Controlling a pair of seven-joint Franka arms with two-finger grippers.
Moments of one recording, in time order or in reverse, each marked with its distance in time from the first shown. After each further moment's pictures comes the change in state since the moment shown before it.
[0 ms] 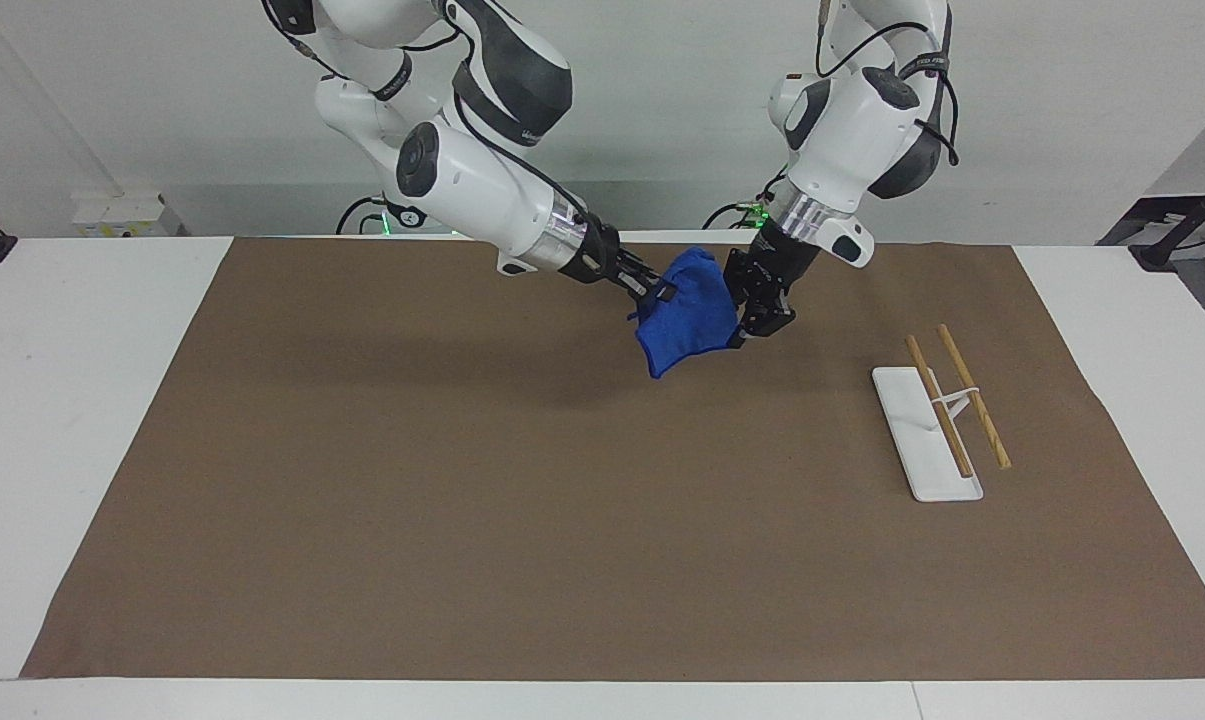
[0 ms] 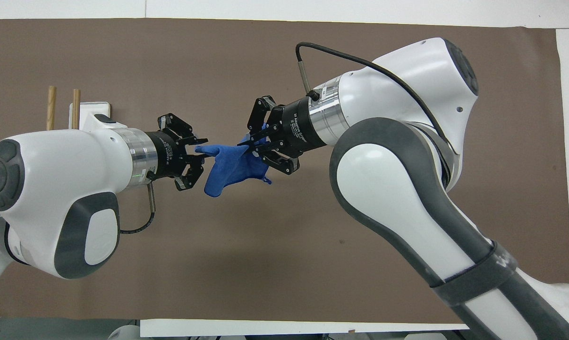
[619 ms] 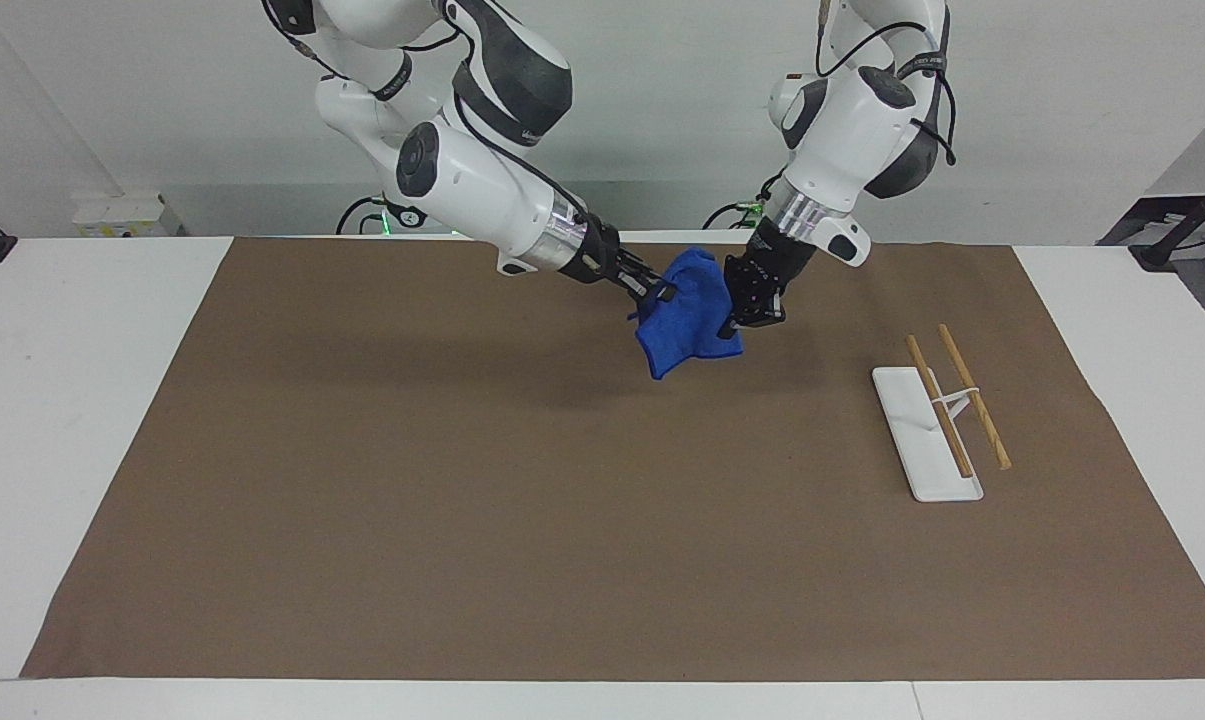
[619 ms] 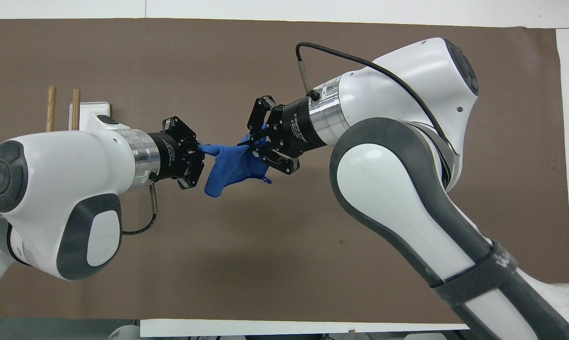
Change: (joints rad) left arm -0.003 0.000 -0.004 0.000 0.000 0.000 0.002; right arm 0.000 0.000 0.000 0.000 0.000 0.000 0.000
